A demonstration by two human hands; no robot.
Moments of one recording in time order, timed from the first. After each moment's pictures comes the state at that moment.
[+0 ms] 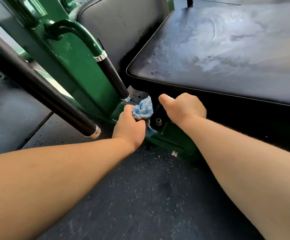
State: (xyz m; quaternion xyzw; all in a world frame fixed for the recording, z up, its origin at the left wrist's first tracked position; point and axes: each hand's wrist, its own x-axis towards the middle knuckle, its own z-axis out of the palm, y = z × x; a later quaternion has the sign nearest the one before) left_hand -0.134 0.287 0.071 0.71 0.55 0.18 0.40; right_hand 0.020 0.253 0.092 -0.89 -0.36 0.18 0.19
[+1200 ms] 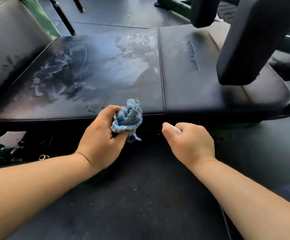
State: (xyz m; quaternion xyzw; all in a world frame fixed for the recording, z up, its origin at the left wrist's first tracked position) left_hand 0.055 0.153 0.142 0.86 0.21 0.22 0.41; right_hand 0.182 -0.012 0.146 -0.92 -0.28 0.03 0.26
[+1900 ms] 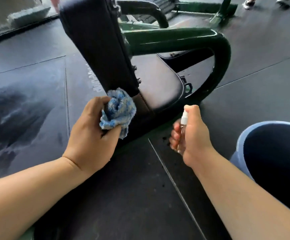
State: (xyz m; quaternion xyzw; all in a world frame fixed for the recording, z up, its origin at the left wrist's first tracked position) left_hand 0.216 0.035 0.194 0.89 0.04 0.23 0.38; right_hand 0.285 -0.151 0.159 -0.57 0.15 0.19 0.78
